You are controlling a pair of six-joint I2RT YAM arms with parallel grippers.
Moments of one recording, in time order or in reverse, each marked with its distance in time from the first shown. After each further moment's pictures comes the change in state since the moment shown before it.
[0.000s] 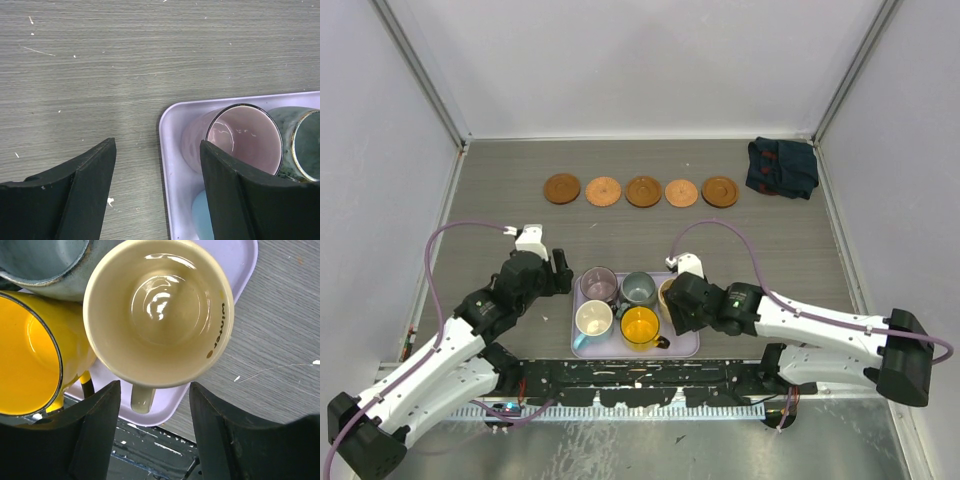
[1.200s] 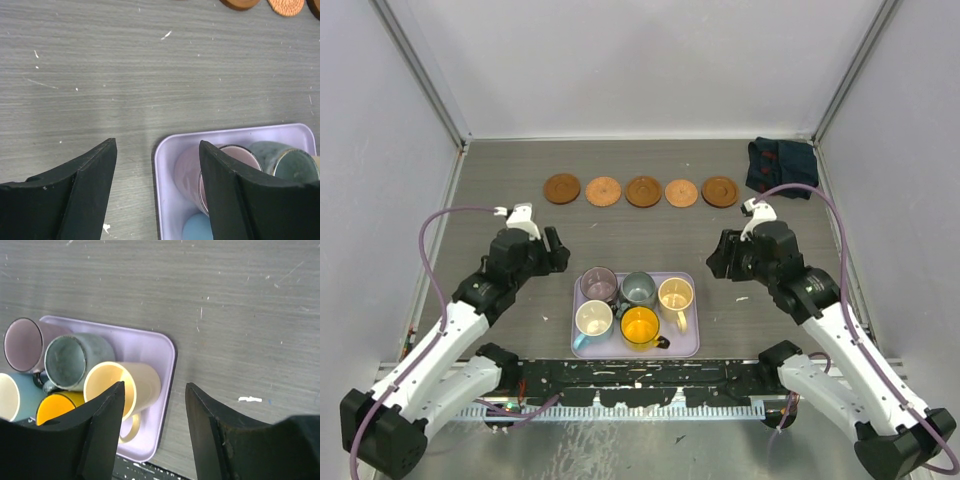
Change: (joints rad) left arm 0.208 0.122 0.091 0.101 0.179 0.055; right arm -0.664 -0.275 0.118 0.034 -0.305 -0.216
